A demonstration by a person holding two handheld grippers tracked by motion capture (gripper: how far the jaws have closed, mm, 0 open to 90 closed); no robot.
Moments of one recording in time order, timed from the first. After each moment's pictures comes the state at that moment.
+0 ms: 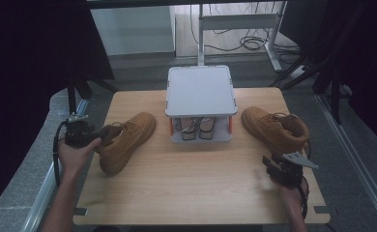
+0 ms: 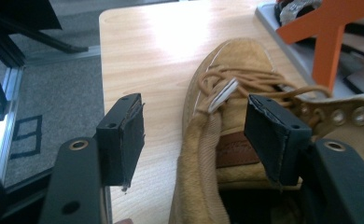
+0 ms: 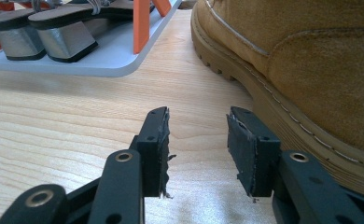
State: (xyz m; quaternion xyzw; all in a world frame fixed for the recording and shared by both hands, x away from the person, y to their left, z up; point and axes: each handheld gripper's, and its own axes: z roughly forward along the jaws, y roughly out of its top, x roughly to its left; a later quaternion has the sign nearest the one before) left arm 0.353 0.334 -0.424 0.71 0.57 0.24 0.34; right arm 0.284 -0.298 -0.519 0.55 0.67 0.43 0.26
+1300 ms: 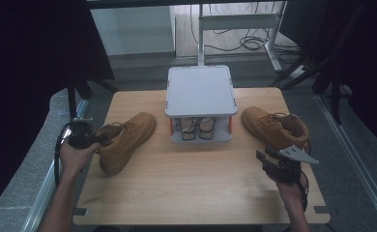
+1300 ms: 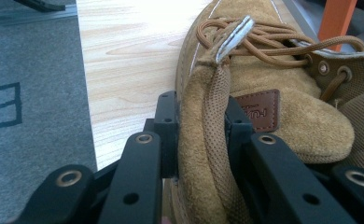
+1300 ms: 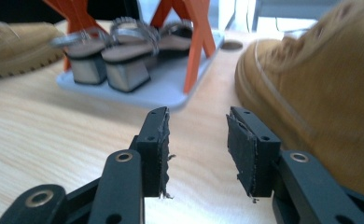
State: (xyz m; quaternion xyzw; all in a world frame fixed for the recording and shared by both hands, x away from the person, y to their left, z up) left arm 0.363 0.338 -0.439 0.73 0.58 0.17 0.31; right arm 0.279 -0.278 -0.477 0.48 0.69 0.47 0.26
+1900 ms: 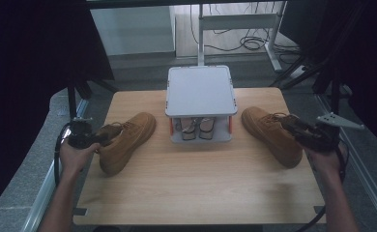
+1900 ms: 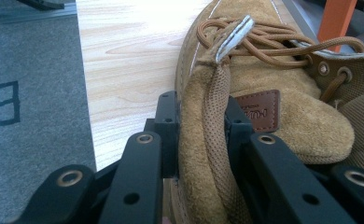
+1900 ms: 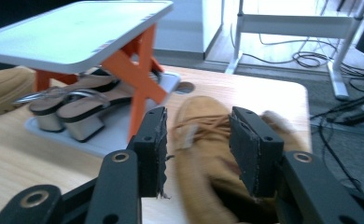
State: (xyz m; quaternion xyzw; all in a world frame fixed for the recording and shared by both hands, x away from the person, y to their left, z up) left arm 0.363 0.338 -0.438 0.73 0.58 0.17 0.31; right arm 0.326 -0.355 -0.397 0.48 0.68 0.47 0.27
